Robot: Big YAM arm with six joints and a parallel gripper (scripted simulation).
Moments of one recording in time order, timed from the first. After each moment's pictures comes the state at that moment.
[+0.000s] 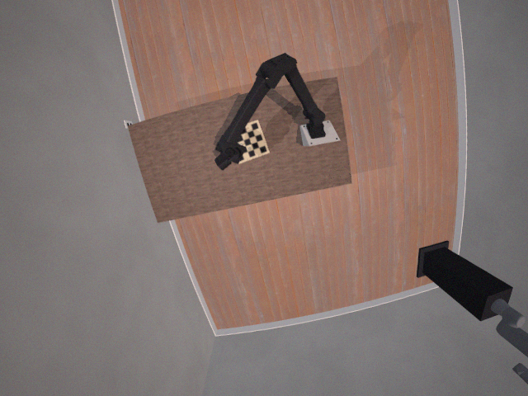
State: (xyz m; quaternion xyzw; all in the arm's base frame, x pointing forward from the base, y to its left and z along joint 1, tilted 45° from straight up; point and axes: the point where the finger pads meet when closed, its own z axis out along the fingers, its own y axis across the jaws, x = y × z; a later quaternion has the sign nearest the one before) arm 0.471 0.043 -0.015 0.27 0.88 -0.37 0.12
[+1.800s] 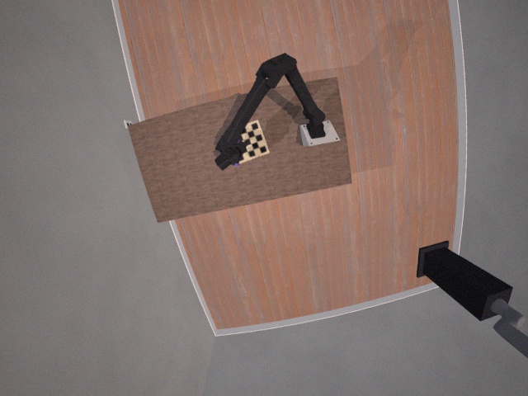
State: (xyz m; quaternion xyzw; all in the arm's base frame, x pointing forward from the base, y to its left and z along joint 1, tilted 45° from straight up) arm 0.470 0.043 -0.015 0.28 0.88 -0.37 0.12
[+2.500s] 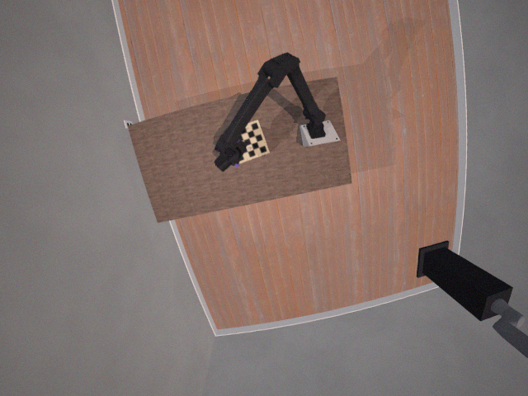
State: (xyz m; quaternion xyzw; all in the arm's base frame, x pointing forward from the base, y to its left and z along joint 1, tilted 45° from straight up) arm 0.466 0.067 0.009 0.27 0.88 -0.37 0.11
